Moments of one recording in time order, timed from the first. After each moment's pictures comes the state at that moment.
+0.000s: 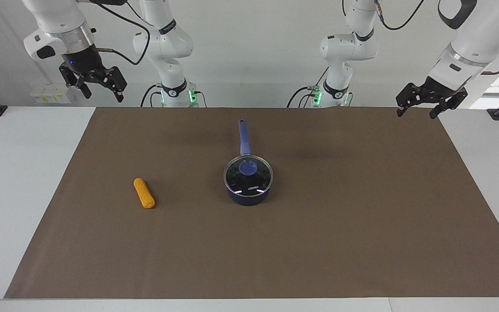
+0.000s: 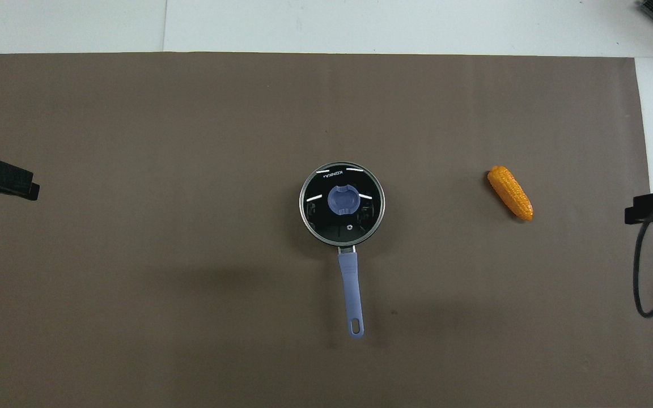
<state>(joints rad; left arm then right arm) -0.05 0.04 0.01 -1.46 -0.02 1.44 0.09 -0.02 -0.13 -0.04 -1.65 -0.02 1.51 0.09</state>
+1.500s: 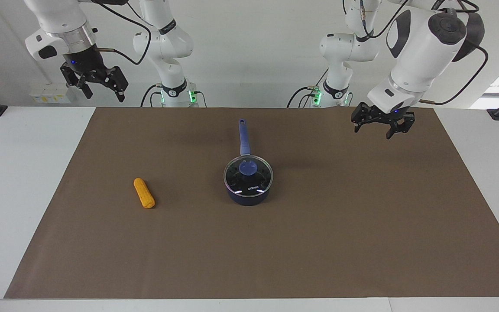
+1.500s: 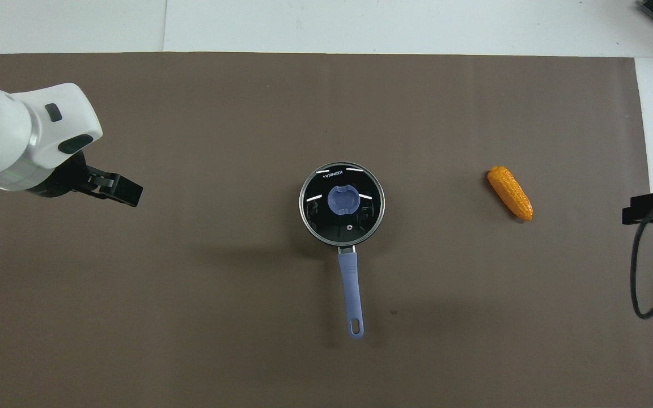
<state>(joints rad) -0.23 0.06 -0.01 -1.64 -0.02 1.64 0.09 -0.01 -0.13 -0.04 -1.65 -0.02 1.51 0.09</state>
